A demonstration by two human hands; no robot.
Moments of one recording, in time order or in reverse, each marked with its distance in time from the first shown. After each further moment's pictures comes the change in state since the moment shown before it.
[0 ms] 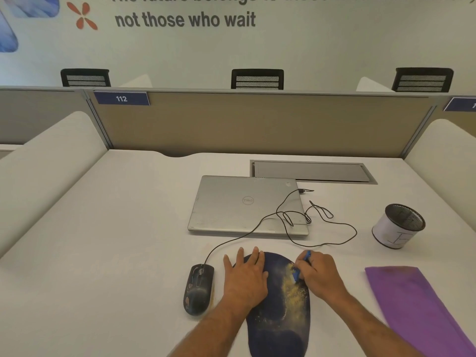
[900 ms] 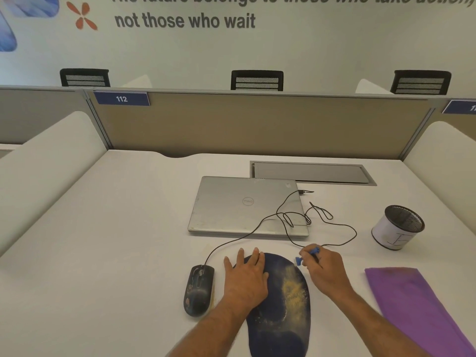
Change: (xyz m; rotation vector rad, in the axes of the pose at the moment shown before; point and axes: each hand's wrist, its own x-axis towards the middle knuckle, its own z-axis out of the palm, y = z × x) left_hand 0.003 -0.002 0.001 0.000 -0.005 0.006; right_hand 0.002 -0.004 -0.011 -0.005 0.110 -0.043
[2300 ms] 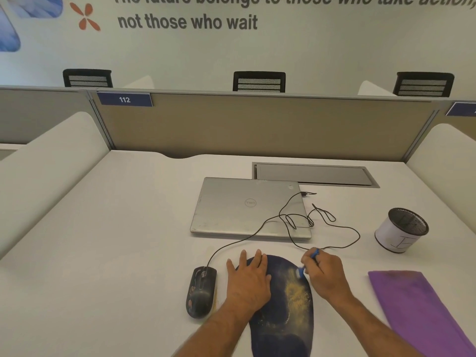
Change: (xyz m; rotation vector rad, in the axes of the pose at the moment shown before) left_hand 0.000 0.000 0.001 -0.010 -0.006 -0.002; right_hand 0.002 0.006 0.011 0.005 0.009 -0.005
